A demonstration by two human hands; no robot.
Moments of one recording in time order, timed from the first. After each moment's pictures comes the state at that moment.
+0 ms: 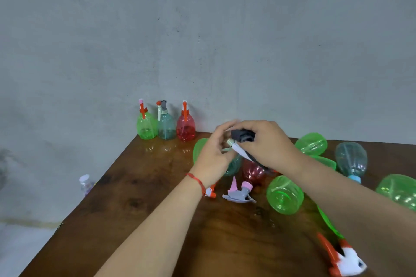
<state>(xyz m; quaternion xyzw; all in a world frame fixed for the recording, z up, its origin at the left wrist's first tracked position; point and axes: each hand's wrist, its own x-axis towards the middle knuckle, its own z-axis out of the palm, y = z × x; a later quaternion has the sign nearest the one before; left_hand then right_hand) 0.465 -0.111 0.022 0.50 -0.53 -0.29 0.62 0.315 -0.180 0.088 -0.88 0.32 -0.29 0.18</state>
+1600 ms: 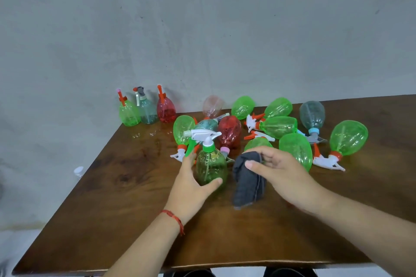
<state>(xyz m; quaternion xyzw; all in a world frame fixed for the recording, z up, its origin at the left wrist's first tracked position) 0.411 0.015 -0.061 0.66 -0.52 -0.24 0.48 0.170 -0.060 0.008 -0.69 0.29 -0.36 0.55</state>
